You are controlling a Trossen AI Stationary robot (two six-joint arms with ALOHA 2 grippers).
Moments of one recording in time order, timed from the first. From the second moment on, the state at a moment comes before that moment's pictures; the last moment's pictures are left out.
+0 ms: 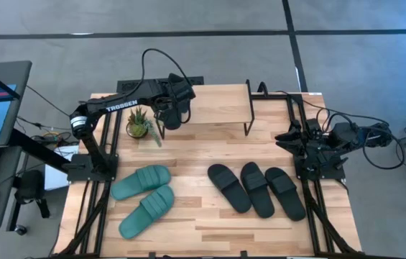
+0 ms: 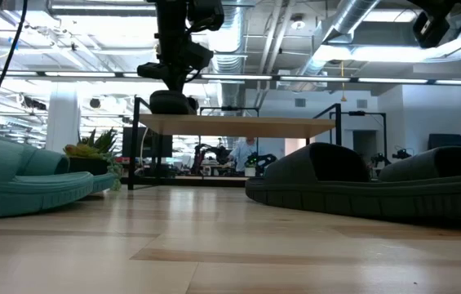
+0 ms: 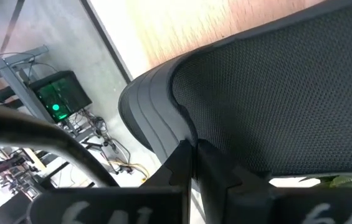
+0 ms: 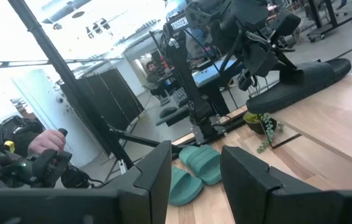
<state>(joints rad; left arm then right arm) 0.40 1.75 1.66 -1.15 -0.61 0.91 0.30 0.23 0.50 -0.22 0.32 0.45</state>
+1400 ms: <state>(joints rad) 0.41 1.69 1.66 -1.19 -0.52 0.76 0.31 0.23 0.50 -0.22 0.32 0.46</state>
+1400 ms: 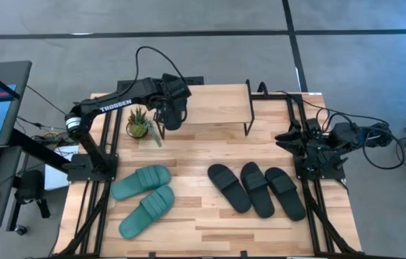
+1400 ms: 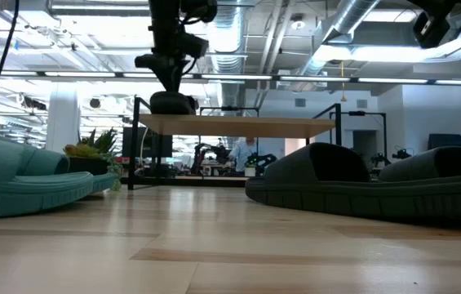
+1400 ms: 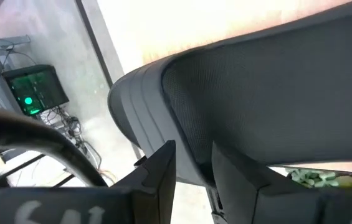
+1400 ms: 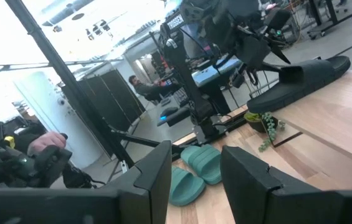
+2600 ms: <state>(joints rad) -0.19 1.44 1.65 -1.05 -0.69 -0.01 0.31 0.28 0.50 -0.29 0.25 0.46</state>
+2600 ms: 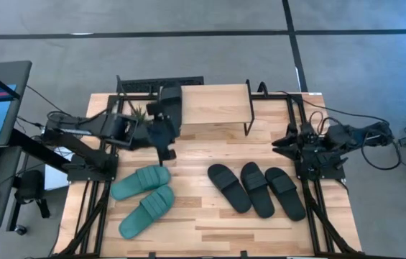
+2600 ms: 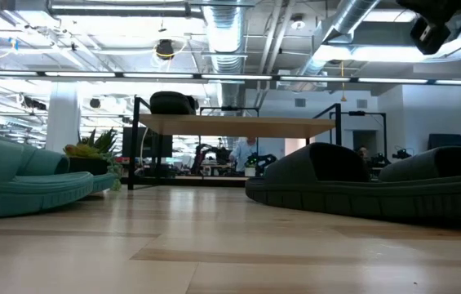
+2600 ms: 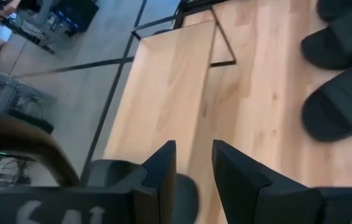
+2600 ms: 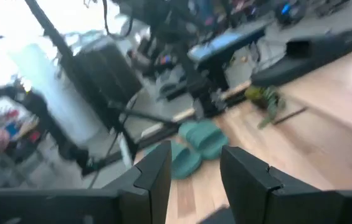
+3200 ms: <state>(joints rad) -0.52 1.44 1.63 -1.39 -1.22 -0.69 0.43 0.71 0.50 -0.23 0.25 0.33</state>
